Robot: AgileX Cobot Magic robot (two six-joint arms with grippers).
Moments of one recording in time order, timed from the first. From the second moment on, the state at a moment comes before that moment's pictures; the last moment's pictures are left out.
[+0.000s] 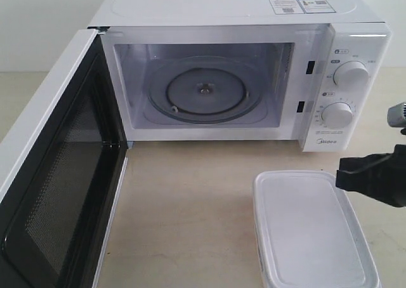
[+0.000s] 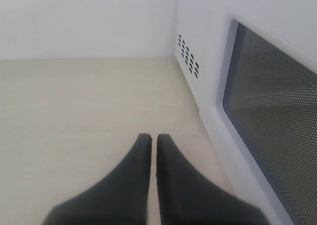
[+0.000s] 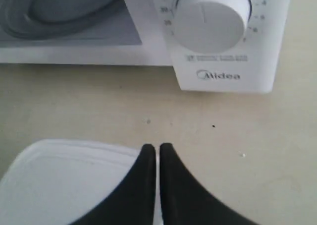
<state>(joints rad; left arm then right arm) -0.08 0.00 0.00 -0.14 0.30 0.13 0.00 1.45 -0.28 -0.72 -0.60 0.69</state>
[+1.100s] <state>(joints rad) -0.08 0.00 0.00 -0.14 0.30 0.13 0.00 1.45 -0.29 -1.45 -0.57 1.27</state>
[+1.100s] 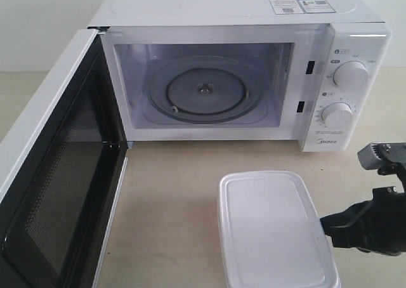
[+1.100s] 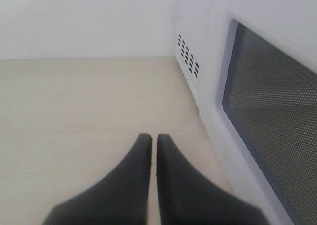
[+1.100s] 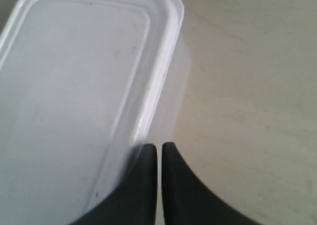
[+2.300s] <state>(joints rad) -0.08 0.00 0.00 -0.14 0.30 0.13 0.20 1.75 -0.38 -1.40 -0.79 1.26</state>
